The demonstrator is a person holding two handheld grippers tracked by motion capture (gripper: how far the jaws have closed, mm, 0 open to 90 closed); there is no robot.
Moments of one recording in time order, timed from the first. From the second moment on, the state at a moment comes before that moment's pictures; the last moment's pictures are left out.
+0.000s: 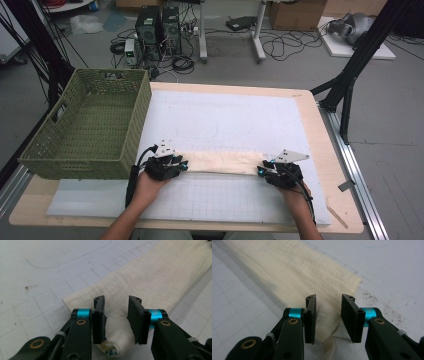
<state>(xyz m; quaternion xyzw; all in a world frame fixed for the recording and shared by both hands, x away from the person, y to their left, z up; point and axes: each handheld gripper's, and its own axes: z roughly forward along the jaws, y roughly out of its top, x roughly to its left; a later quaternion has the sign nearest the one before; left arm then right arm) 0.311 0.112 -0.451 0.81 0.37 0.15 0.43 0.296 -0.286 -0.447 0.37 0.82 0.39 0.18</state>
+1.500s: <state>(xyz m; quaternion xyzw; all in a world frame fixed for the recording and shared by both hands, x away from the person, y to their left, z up) 0.298 0.154 -0.417 0.71 0.37 0.17 0.57 0.263 -0.336 -0.415 0.42 0.75 0.44 0.26</state>
